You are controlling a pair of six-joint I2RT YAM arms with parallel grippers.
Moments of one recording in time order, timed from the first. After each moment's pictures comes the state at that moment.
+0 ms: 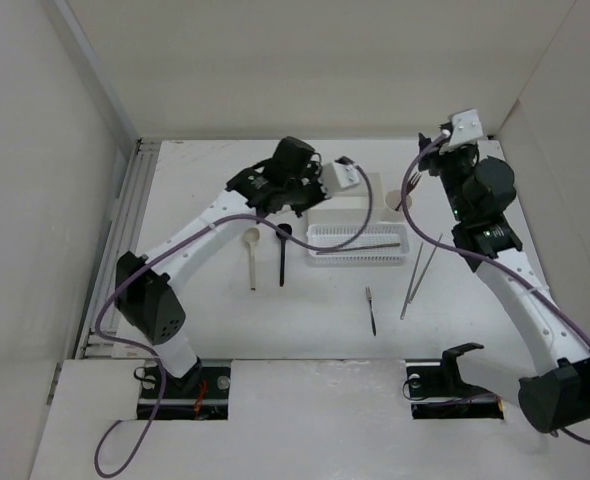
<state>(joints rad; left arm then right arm) -0.67 1.64 1.58 -0.65 0.12 0.58 0.27 1.12 1.05 0.25 0.05 -0.33</state>
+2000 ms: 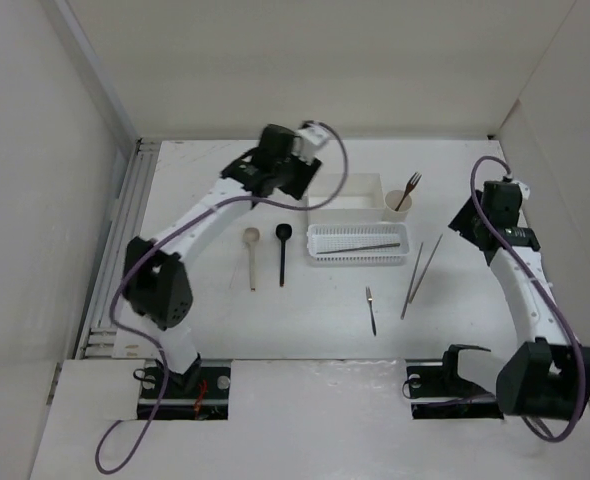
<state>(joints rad) -0.62 1.81 1.66 -0.49 0.05 0.21 -0.10 1.11 0.94 -0.51 0.20 0.46</state>
